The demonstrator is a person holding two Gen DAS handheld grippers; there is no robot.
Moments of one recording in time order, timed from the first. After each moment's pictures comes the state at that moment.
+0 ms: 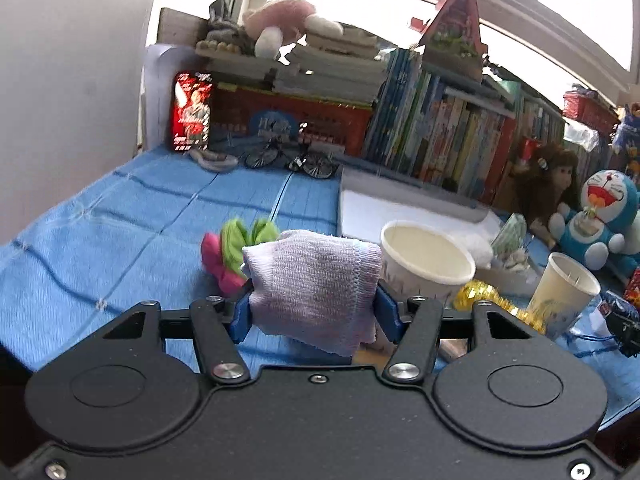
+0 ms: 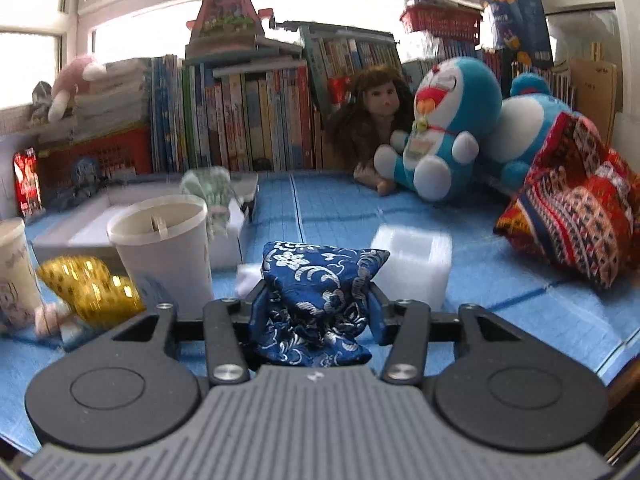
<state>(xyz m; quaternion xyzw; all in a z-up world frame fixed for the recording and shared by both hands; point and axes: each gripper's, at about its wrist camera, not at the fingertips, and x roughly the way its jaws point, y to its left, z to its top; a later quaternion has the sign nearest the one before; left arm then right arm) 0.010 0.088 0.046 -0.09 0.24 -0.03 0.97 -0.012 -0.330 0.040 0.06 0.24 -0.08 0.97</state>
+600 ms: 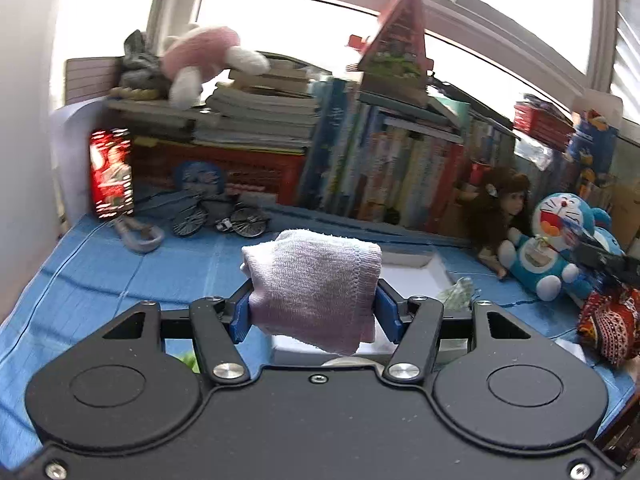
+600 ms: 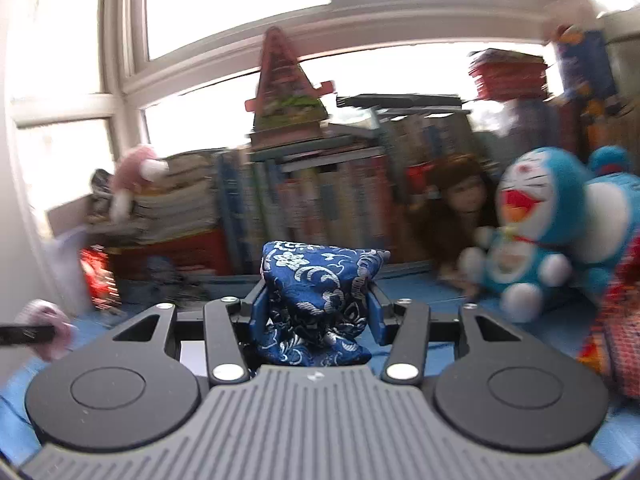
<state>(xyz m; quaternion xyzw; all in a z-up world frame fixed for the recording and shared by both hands) 0.103 0.065 0.145 -0.07 0.25 -0.13 0.96 0.073 -0.317 0.162 0.13 0.20 0.05 0.97</state>
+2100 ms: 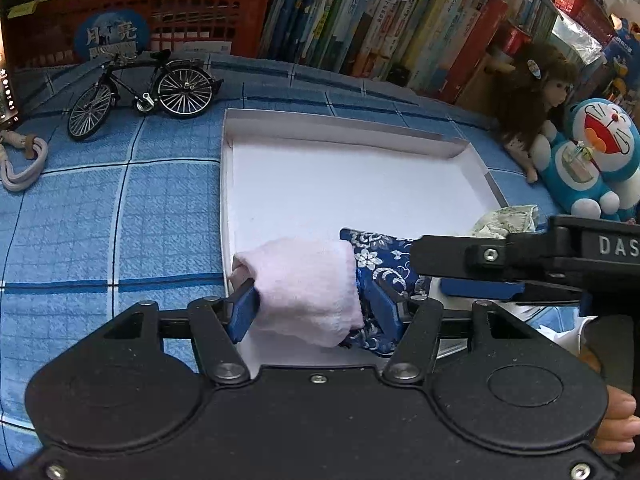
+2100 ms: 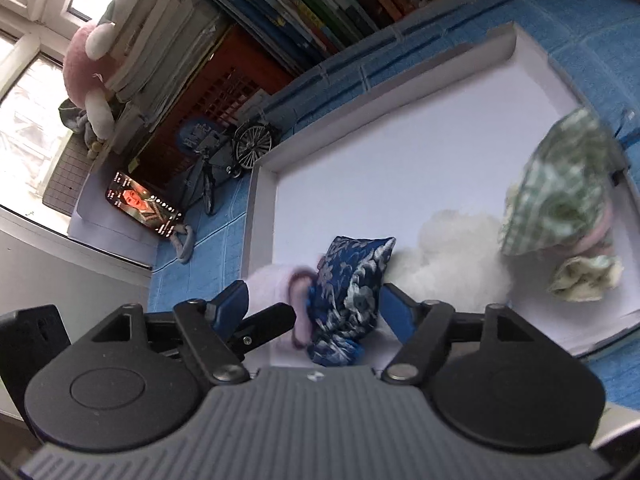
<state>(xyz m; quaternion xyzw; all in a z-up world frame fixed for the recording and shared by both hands) 0.297 0.020 0.053 -0.05 0.48 -0.19 0.86 0.246 -0.223 0.042 0.32 0.50 0.13 0.79</state>
